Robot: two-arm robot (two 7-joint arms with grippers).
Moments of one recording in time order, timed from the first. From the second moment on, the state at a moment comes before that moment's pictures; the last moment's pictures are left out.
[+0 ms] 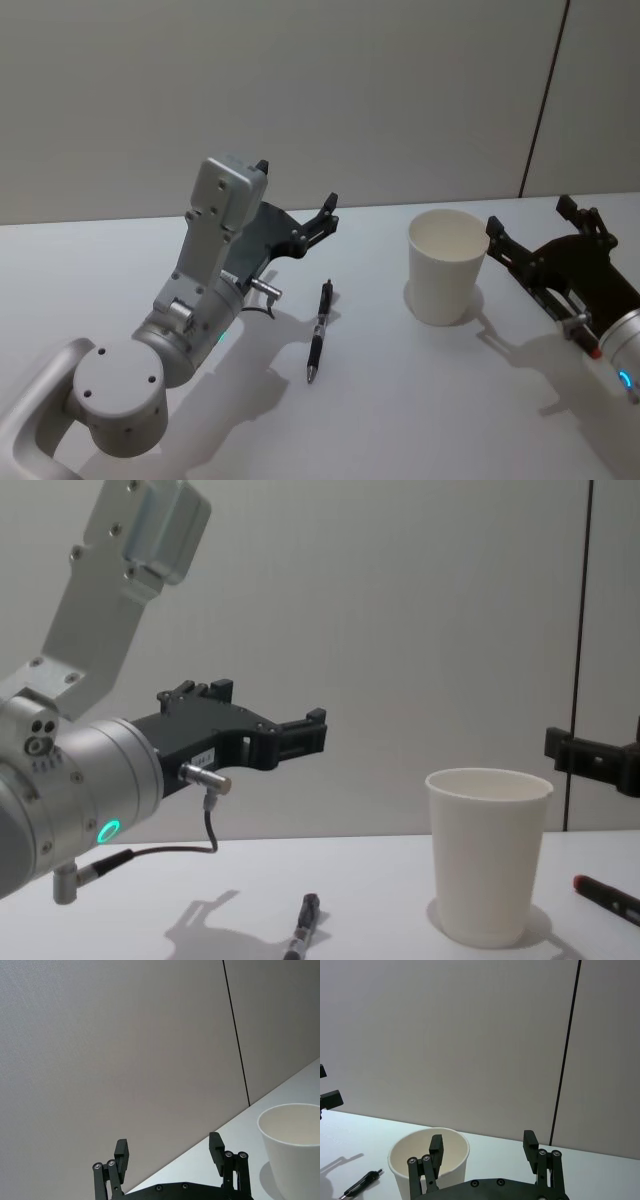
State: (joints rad) left arm -0.24 0.38 0.45 -1.63 -0.20 0.01 -0.01; right arm -0.01 0.34 -0.23 -1.77 0.29 0.03 0.07
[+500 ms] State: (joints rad) left arm -0.24 0.38 0.45 -1.63 -0.20 0.01 -0.01; right arm -0.01 0.34 -0.23 -1.77 0.29 0.03 0.07
